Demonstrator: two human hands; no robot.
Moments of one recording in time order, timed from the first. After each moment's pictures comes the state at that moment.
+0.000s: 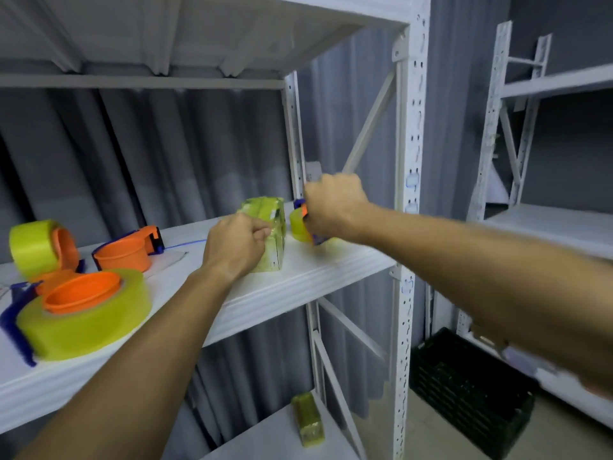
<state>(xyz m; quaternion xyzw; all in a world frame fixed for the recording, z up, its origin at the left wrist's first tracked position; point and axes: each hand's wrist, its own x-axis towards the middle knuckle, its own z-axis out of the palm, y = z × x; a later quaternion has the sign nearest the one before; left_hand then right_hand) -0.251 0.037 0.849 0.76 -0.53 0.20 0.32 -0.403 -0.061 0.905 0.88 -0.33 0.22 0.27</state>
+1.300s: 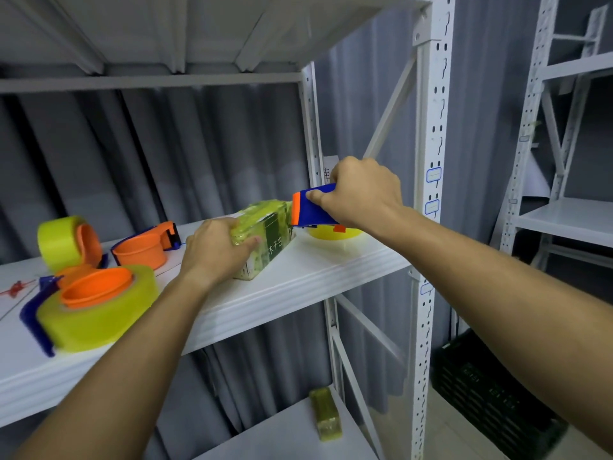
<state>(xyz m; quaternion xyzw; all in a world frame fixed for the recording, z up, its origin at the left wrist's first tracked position) -0.236 0.069 0.851 0.82 -0.44 0.14 0.34 -0.421 -0.075 0.901 0.84 -0.36 0.41 0.05</state>
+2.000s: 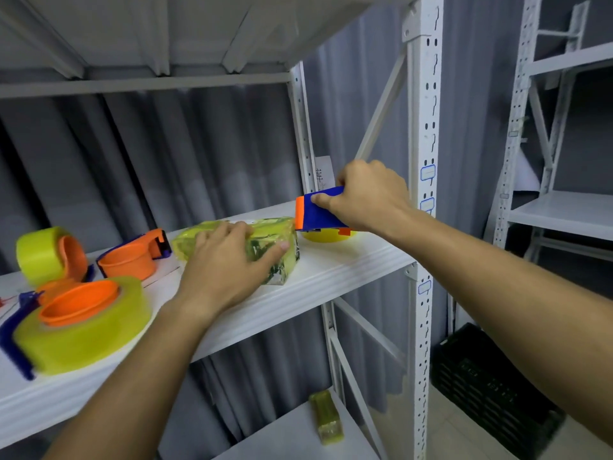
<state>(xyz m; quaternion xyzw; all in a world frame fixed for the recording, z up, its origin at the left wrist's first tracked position) -0.264 0.072 0.844 0.80 -0.51 0.20 0.23 -0.434 -0.086 0.898 0.83 -0.38 0.40 0.03</state>
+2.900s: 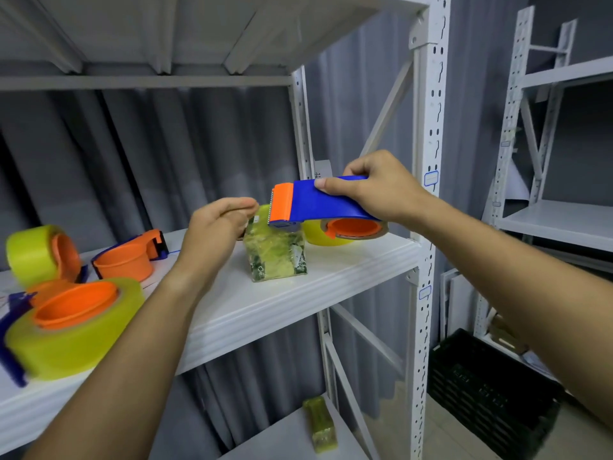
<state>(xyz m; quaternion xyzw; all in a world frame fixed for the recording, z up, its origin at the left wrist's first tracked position) -0.240 0.057 0.869 0.60 -0.45 -0.09 0.65 -0.451 -0.083 0.910 0.84 -0.22 0.44 -0.23</state>
